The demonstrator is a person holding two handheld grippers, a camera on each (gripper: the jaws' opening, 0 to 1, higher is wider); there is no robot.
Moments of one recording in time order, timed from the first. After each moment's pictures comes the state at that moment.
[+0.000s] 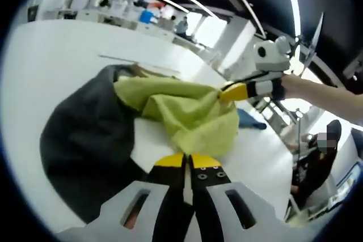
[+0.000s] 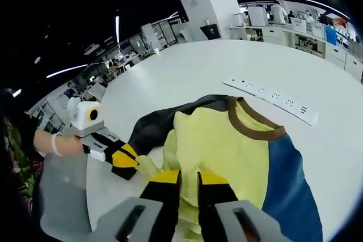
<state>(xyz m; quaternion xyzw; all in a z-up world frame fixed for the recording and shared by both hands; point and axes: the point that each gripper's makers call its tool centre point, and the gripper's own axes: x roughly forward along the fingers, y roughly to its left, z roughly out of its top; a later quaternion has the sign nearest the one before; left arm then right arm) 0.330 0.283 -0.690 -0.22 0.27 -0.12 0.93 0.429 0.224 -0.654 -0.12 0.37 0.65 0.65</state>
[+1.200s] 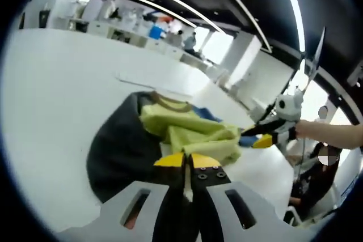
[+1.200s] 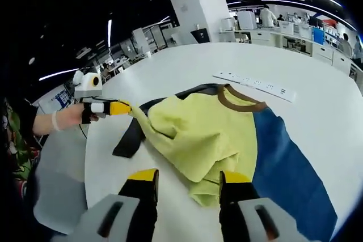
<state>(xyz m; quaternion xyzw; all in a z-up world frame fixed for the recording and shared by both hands) 0.318 0.344 -0.642 -0.23 0.22 -0.07 0.94 0.407 0.154 -0.660 -0.11 0.36 0.62 0.69</state>
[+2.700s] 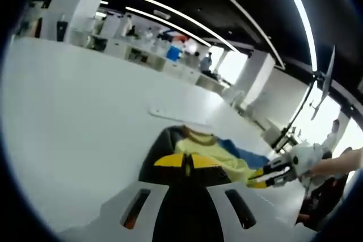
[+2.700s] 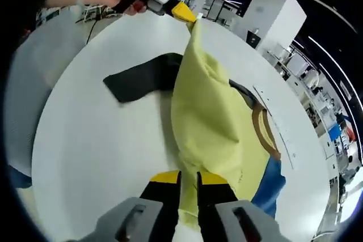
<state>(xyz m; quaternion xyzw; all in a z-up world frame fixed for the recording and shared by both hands) 0.328 0.419 -0.602 -0.23 0.16 0.00 0.96 0.381 0.198 -0.704 -0.44 0.19 0.65 0.60</state>
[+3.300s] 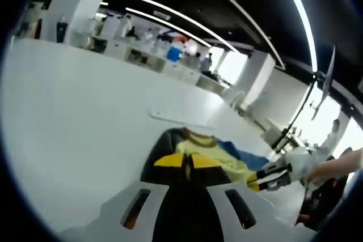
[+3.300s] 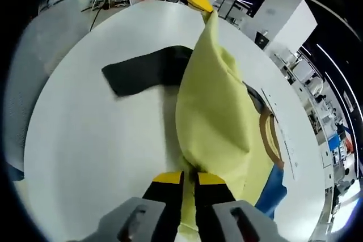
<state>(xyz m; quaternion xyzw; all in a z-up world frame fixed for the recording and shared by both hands) 0.329 0.421 -0.600 -0.23 0.16 0.00 0.96 0.386 0.209 -0.718 -0.47 0.18 0.64 0.58</state>
